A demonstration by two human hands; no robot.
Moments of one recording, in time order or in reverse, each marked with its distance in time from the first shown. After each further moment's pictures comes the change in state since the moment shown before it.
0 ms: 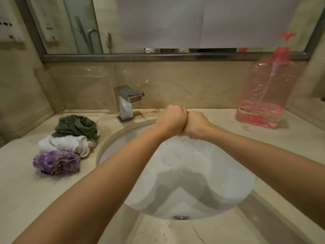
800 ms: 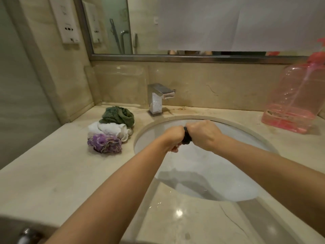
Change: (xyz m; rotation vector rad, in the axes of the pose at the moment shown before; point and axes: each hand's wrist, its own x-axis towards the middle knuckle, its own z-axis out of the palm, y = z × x) left_hand -0.086 -0.046 0.001 -0.983 -0.367 -0.703; right_hand -0.032 -0.040 0.036 -0.679 0.065 -0.460
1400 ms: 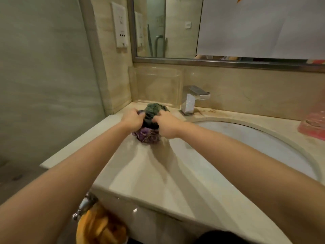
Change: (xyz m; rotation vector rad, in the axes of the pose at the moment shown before) left_hand -0.073 -0.081 -0.190 0.201 0.644 0.059; right_hand 0.070 -0.170 -0.072 0.469 -0.149 -0.207
